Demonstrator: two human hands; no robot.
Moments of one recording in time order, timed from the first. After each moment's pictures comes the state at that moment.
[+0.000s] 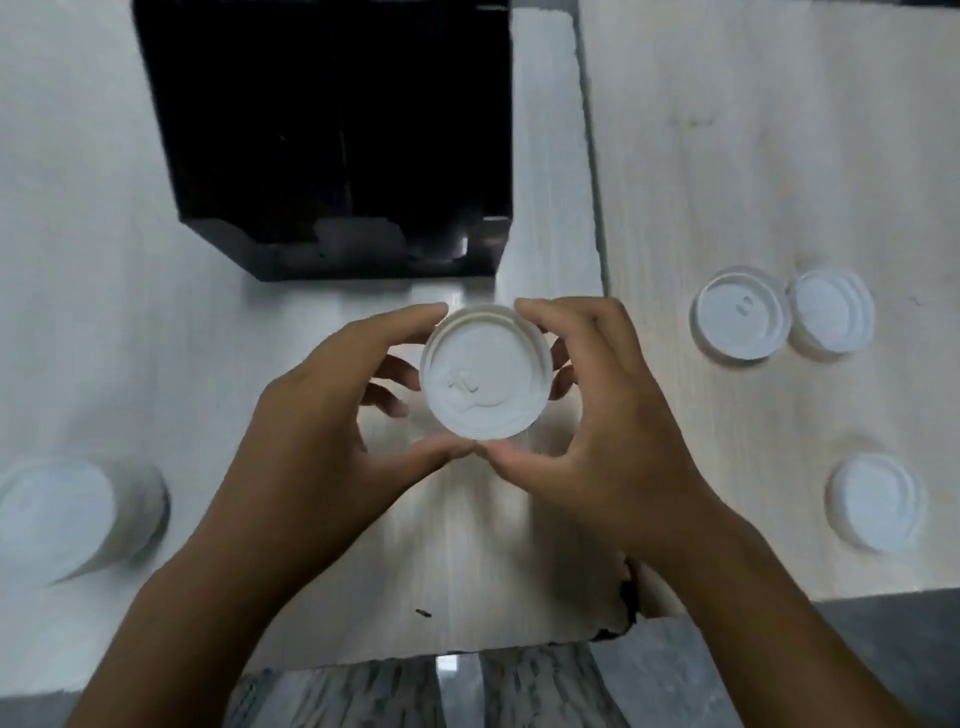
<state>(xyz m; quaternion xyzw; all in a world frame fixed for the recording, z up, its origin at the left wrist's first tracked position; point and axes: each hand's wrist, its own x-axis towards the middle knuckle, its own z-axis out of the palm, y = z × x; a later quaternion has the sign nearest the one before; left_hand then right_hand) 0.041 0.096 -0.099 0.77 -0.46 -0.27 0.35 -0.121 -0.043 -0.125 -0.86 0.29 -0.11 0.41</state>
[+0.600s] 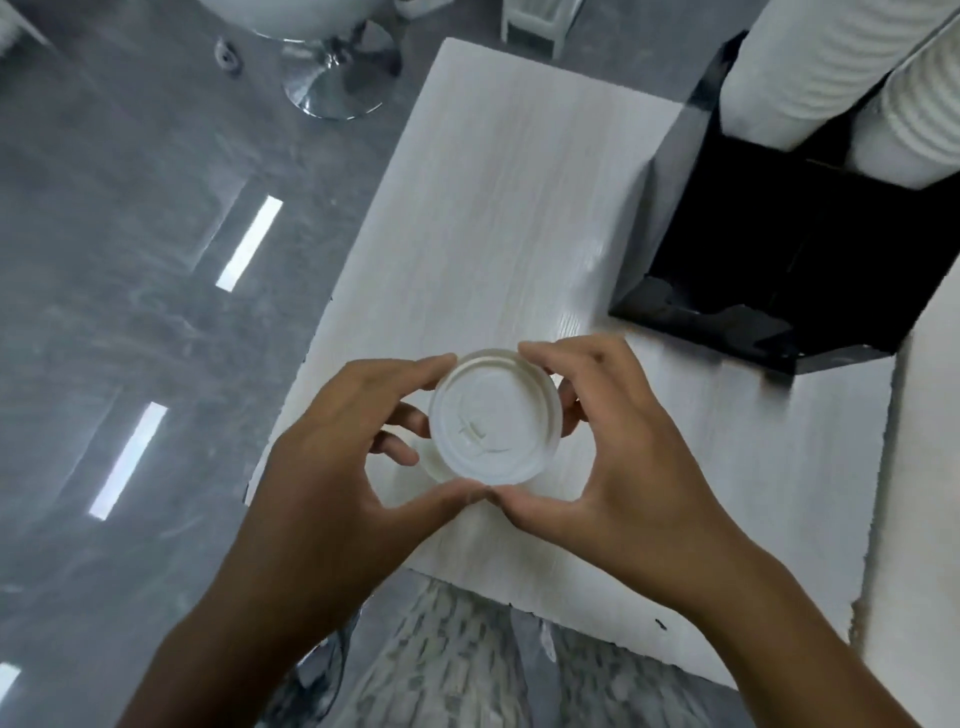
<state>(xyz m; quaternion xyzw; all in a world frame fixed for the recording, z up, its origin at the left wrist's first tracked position) 0.143 0.308 -0.041 0.85 -0.29 -0.18 0.40 0.044 0.110 -0.059 -0.88 0.10 0.01 0.46</state>
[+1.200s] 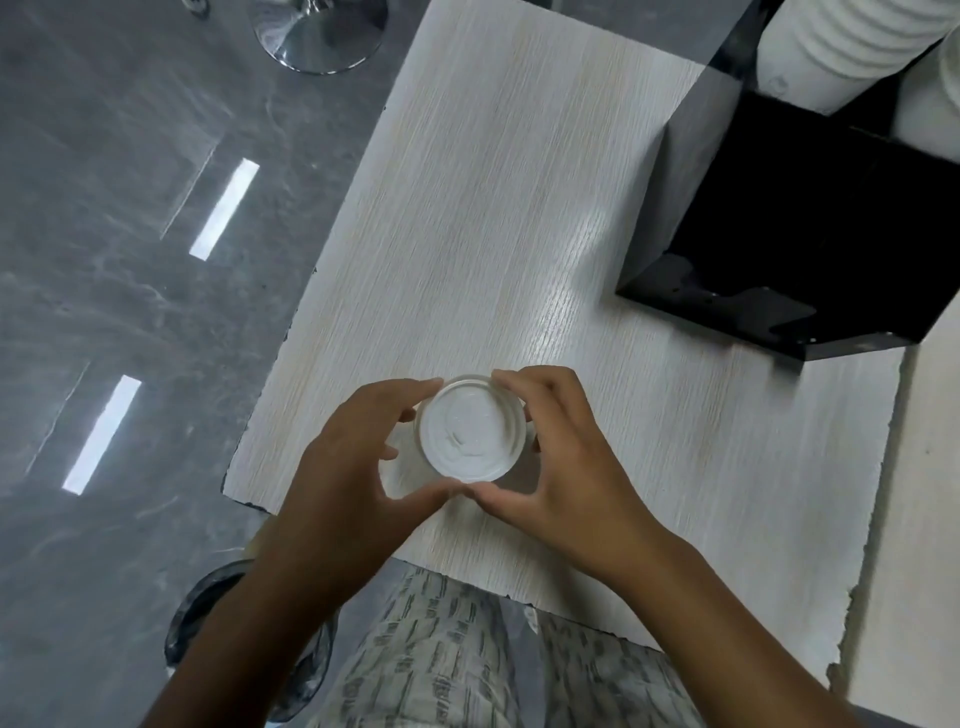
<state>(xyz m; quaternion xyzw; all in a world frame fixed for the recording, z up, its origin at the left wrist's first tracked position) 0.140 0.324 -0.120 0.86 -0.27 -0.23 0.37 0.042 0.132 -0.138 -0.88 0.13 0.08 0.45</state>
